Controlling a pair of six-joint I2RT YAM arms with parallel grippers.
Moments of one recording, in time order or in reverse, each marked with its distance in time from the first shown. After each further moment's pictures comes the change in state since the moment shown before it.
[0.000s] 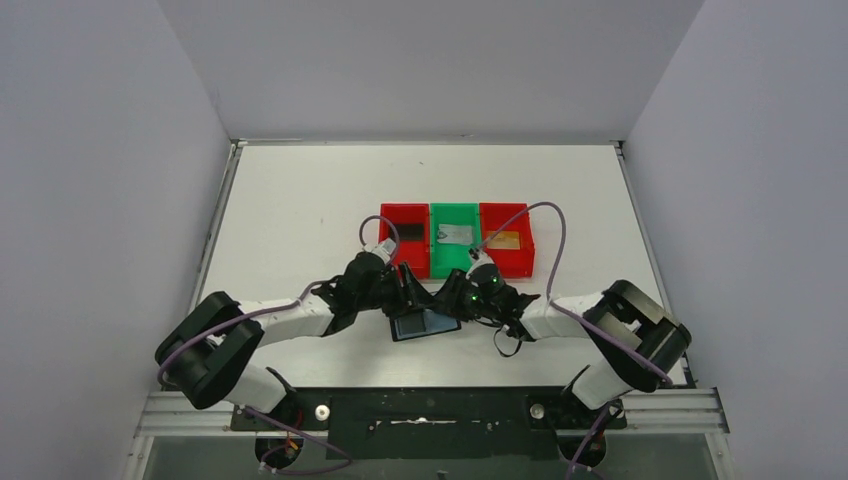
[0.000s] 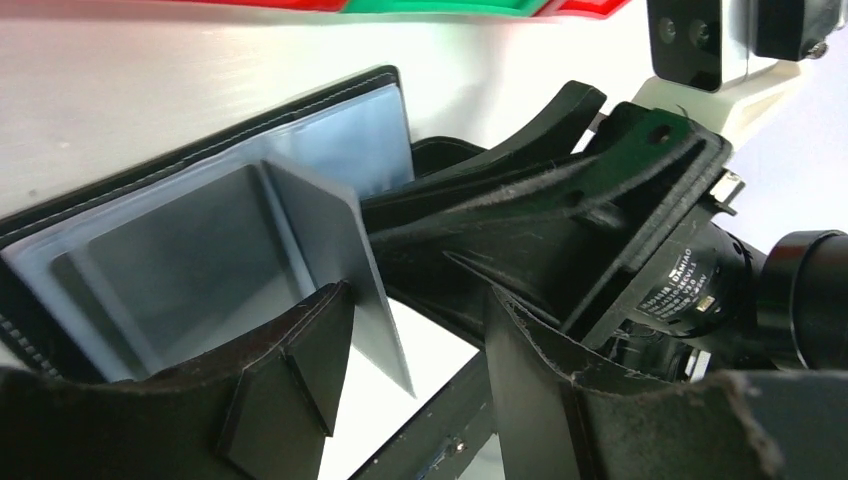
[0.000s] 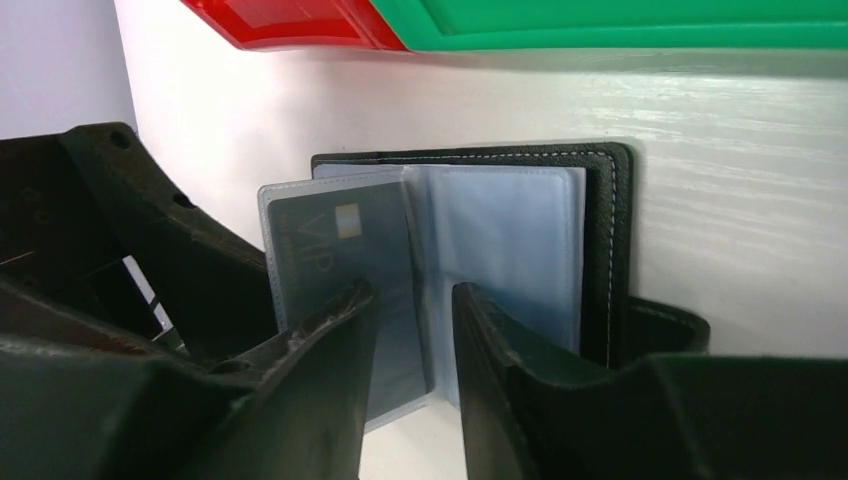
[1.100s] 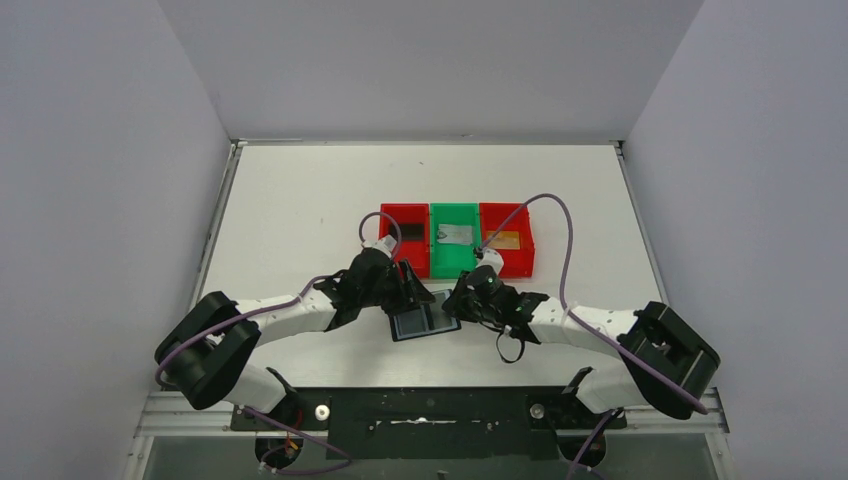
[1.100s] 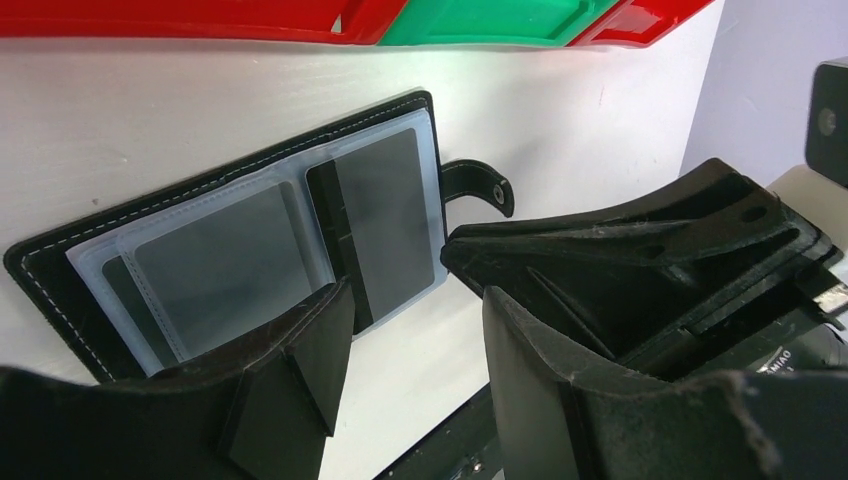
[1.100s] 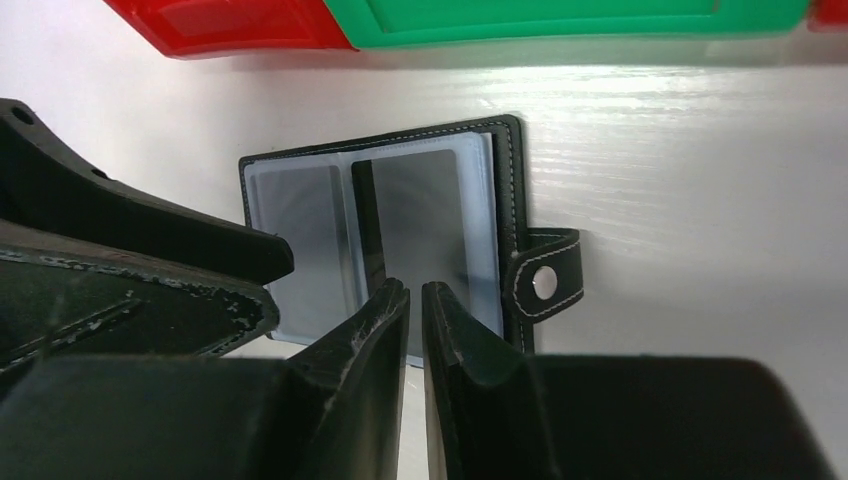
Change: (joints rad) left arm -0.019 0.002 0.077 -0.133 -0.082 0.038; right arm 0.068 -0.223 0.053 -0.397 0.270 -0.099
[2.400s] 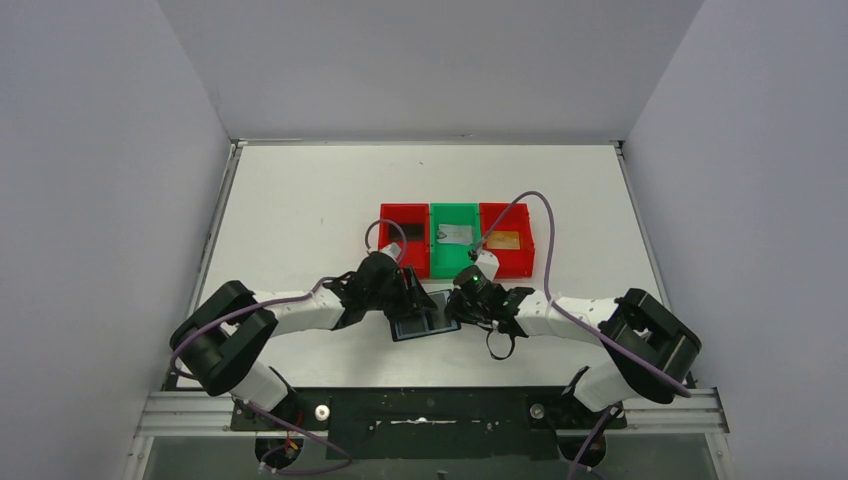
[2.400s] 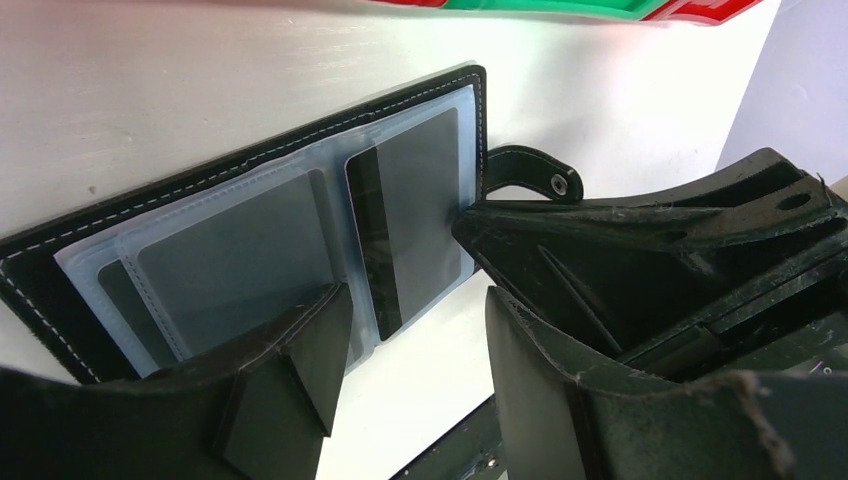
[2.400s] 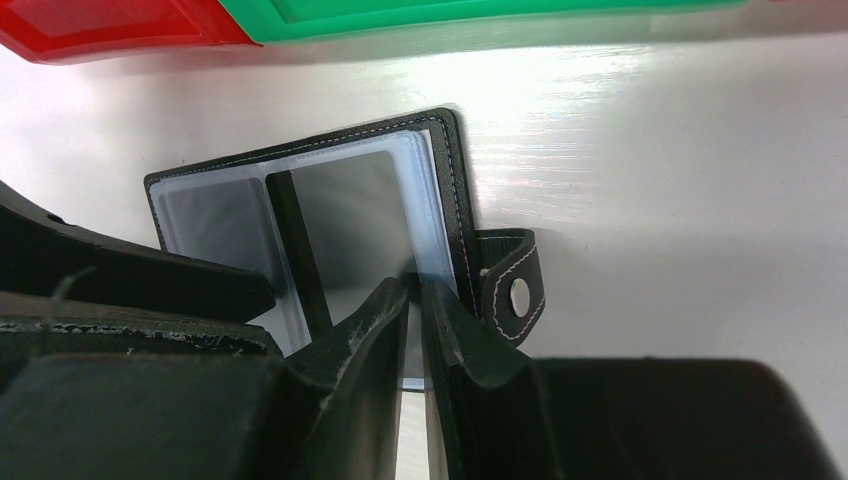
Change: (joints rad) left arm -0.013 0.086 0.004 0.003 0.020 -0.018; right arm 0.029 0.112 0.085 -0.122 0.082 0.009
